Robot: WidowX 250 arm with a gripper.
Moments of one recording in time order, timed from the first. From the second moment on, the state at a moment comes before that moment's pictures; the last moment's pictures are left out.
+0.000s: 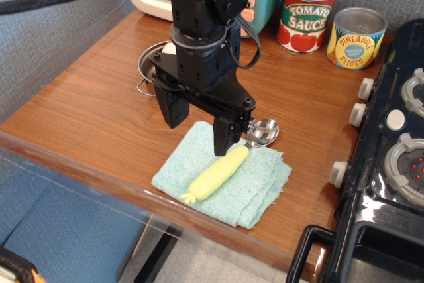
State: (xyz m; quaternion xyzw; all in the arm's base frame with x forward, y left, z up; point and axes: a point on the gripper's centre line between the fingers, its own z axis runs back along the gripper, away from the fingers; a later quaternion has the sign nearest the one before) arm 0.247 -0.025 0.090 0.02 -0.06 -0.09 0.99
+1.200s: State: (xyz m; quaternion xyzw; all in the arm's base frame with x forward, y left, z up) arm 0.343 0.073 0.089 -0.02 -0.12 0.13 0.98
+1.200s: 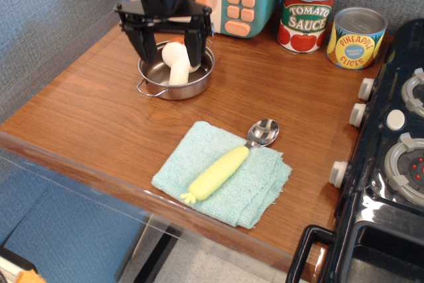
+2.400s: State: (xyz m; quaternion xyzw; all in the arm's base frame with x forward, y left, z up) arm 0.404 0.097 0.035 0.03 -0.10 0.19 0.98
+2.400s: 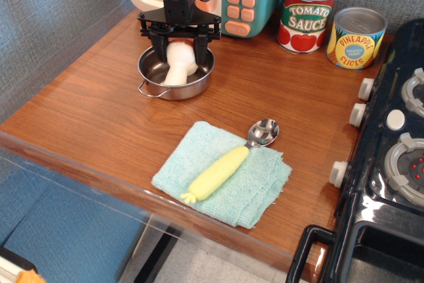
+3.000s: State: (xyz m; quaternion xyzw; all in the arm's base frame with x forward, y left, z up) arm 0.402 0.037 0.096 0.00 -0.15 0.13 0.98
